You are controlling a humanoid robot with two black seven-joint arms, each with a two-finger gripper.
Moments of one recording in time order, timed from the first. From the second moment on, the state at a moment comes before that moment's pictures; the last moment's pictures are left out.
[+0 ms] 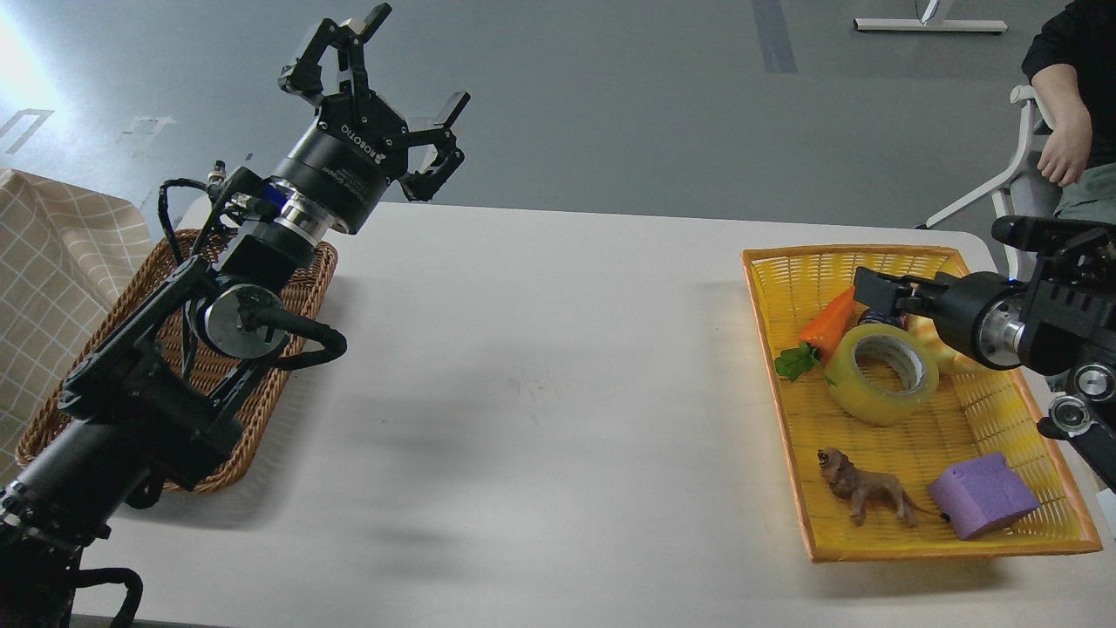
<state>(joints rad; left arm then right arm) -0.52 0.34 -1.08 -1.35 0.25 -0.23 -0.20 0.42 -0.60 1.02 1.42 -1.86 0.49 -0.29</state>
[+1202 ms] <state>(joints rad) -0.51 0.32 -1.07 -1.34 0.26 -0.22 -0.20 0.32 -0.61 1.03 1.30 -1.86 0.49 -0.27</state>
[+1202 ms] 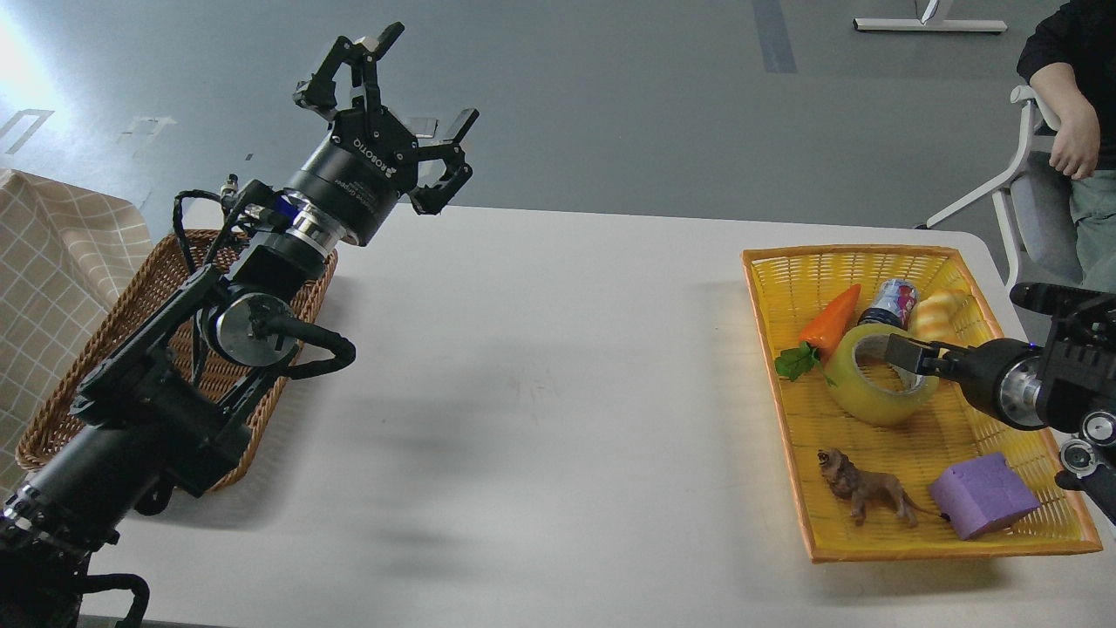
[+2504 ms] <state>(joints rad) -0.50 0.33 -1.07 -1.34 0.26 -0.22 -0.20 0.27 -0.61 1.04 1.34 -1.84 0.49 -0.27</state>
